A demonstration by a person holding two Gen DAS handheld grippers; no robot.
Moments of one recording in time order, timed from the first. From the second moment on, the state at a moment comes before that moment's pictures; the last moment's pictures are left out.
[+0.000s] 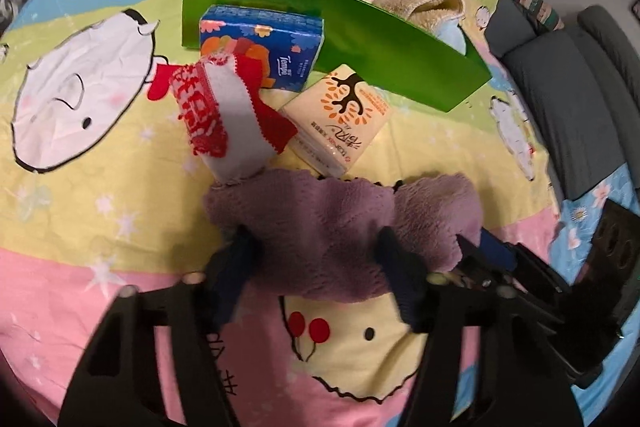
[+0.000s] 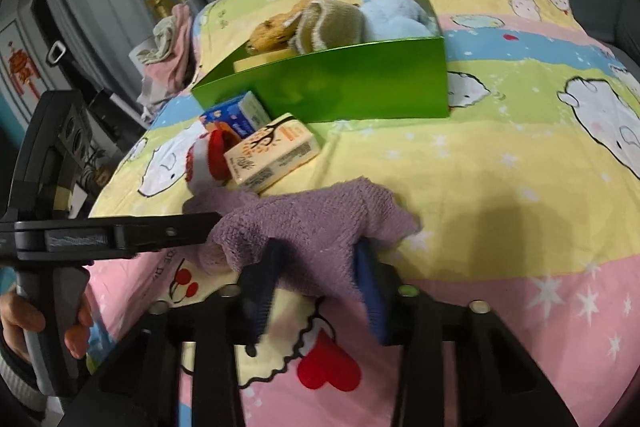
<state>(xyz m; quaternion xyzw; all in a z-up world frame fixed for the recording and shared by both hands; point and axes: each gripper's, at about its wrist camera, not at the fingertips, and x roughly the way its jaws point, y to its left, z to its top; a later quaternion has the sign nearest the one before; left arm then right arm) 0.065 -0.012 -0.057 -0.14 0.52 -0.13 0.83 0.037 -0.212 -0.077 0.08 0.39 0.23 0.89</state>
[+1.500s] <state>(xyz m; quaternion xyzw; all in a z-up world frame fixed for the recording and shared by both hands) 0.012 0.011 0.002 -0.19 0.45 -0.20 0.85 -0.011 -0.181 -0.011 0.07 0.33 0.29 0.90</state>
